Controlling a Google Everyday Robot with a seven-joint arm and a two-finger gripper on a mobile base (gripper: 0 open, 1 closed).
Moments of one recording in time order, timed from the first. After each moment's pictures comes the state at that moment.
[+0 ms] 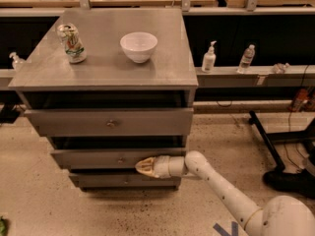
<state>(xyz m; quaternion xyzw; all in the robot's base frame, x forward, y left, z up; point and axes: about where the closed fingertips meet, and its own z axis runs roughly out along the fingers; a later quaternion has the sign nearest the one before) 0.626 0.063 0.367 -0.58 0.56 0.33 0.49</state>
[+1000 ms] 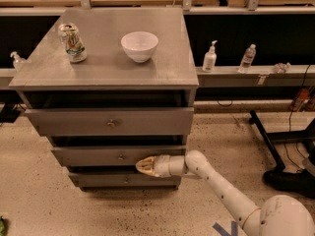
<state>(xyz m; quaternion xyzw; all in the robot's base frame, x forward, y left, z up) 0.631 0.065 0.364 -0.58 0.56 0.33 0.49</state>
